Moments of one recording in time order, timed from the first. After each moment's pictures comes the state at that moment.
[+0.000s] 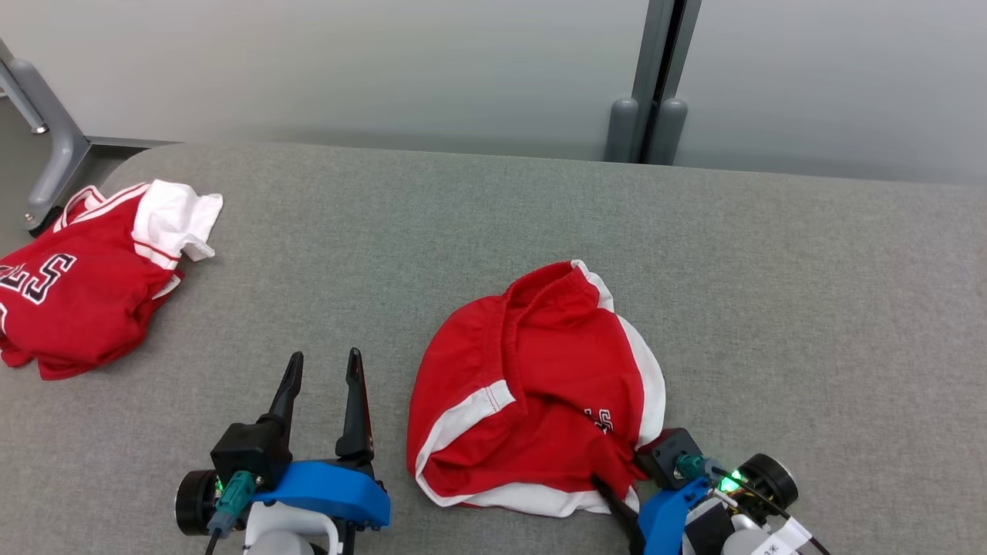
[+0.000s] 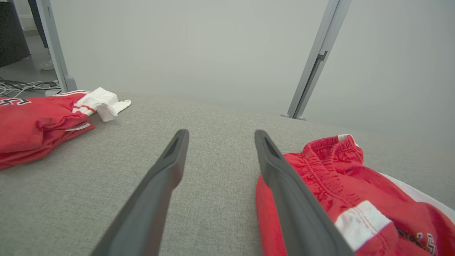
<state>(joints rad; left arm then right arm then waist) -0.13 0.05 -0.22 0.35 -0.29 0.01 -0.26 -0.31 -0.13 0.51 0.67 0.15 0.13 0.07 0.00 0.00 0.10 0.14</state>
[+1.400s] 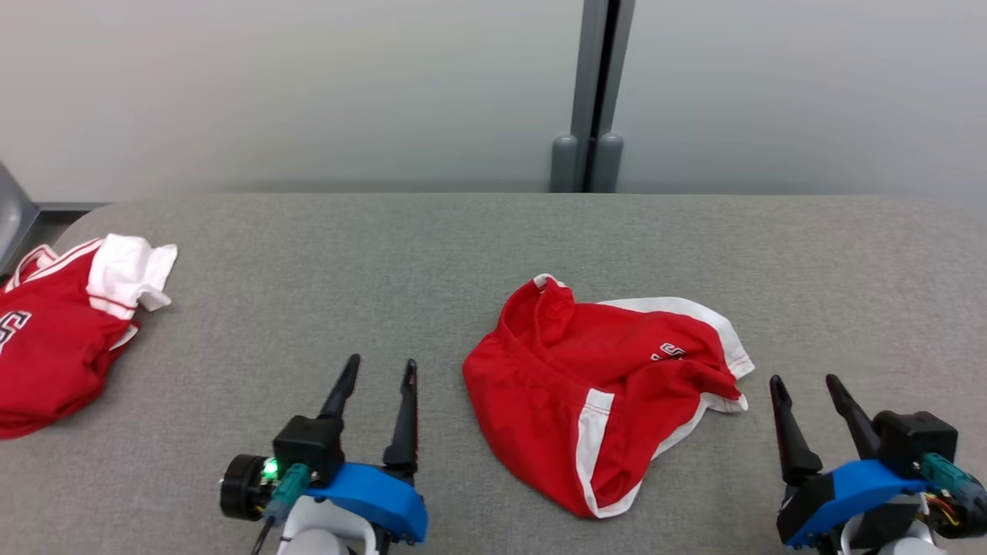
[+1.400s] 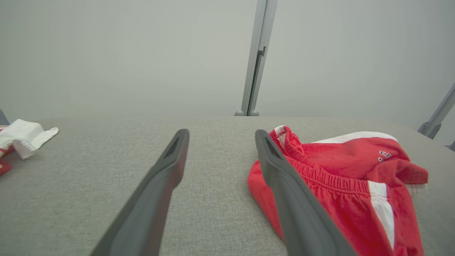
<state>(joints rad) -0.16 0.05 -0.31 0.39 -0.25 -0.02 -0.24 -0.10 -0.06 -0.10 0.32 0.11 0.13 -0.09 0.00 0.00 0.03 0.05</state>
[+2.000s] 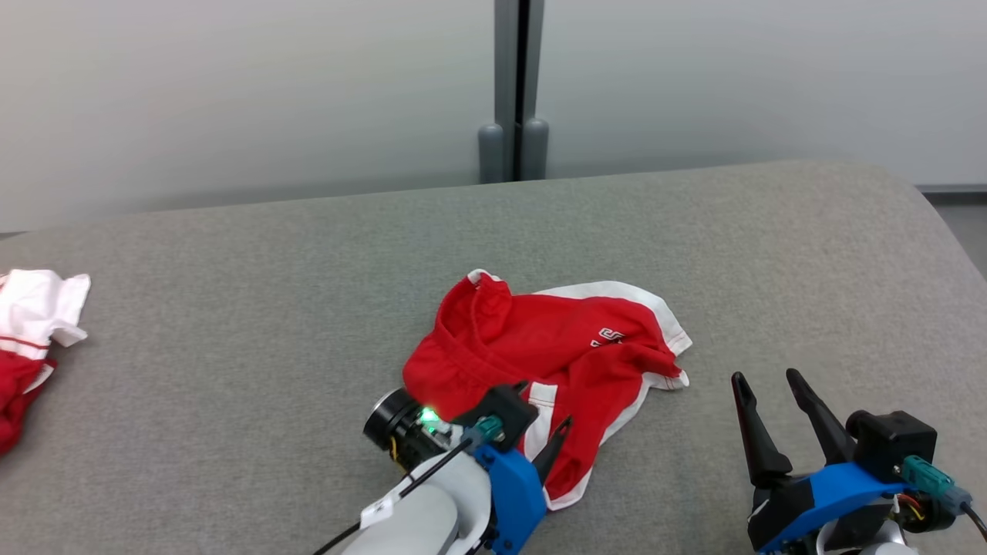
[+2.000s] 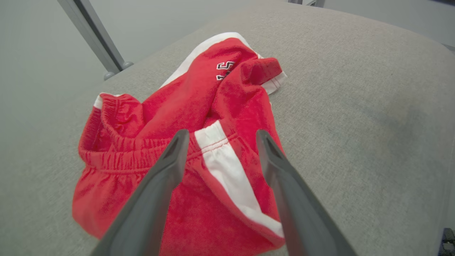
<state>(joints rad) -0.43 0.05 -0.79 0.62 -0.26 -0.13 0.03 -0.04 -0.05 -0.02 0.17 0.19 0.13 -0.05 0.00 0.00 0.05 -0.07</state>
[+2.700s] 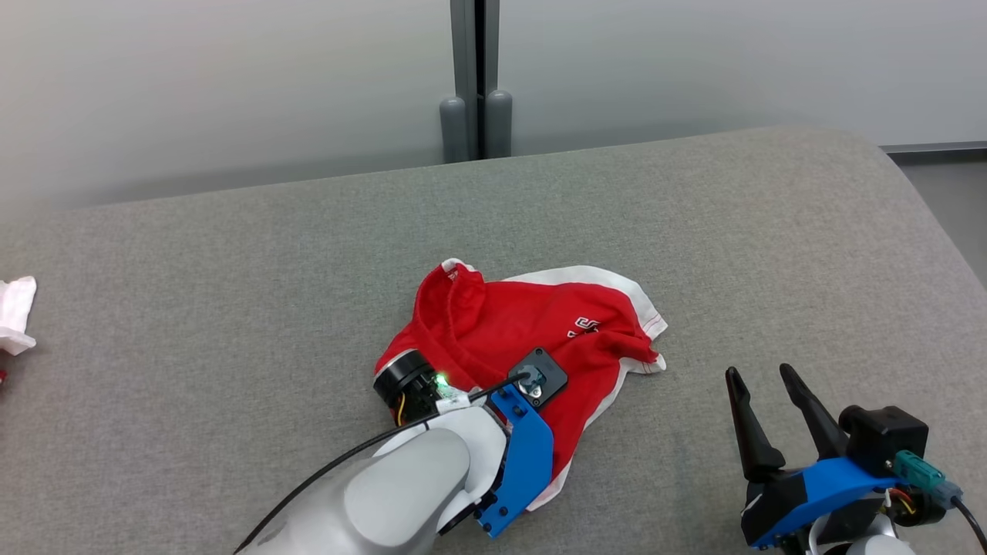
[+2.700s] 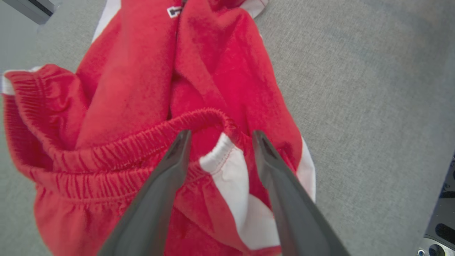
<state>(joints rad) -0.72 0.09 -1.19 0.74 -0.58 -0.13 0.35 -0.07 -0.05 0.00 0.22 0.19 0.13 -0.07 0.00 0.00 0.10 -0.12</state>
